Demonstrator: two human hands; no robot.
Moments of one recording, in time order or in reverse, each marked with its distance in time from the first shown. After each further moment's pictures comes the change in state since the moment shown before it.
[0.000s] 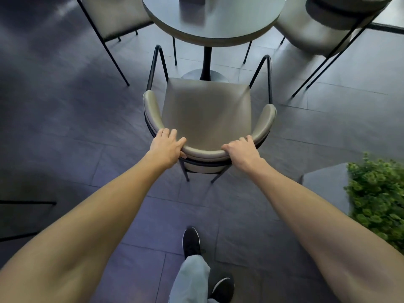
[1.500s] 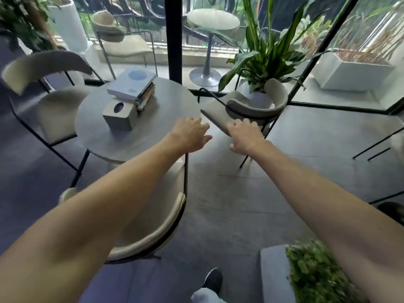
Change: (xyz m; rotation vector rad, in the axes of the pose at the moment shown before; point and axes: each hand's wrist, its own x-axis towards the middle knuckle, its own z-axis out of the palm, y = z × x) left_hand 0.282 0.093 -0.436 -0.109 0.356 0.148; right_hand 0.076 0.381 -0.289 -0.052 0.181 0.278
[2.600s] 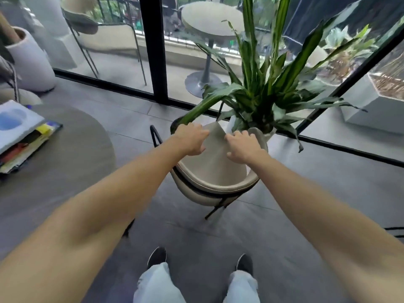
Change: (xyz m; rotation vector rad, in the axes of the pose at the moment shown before) left_hand 0.596 0.066 0.008 -0.003 -0.177 -0.144; right_hand 0.459 0.409 0.090 0.015 -0.131 -0.176
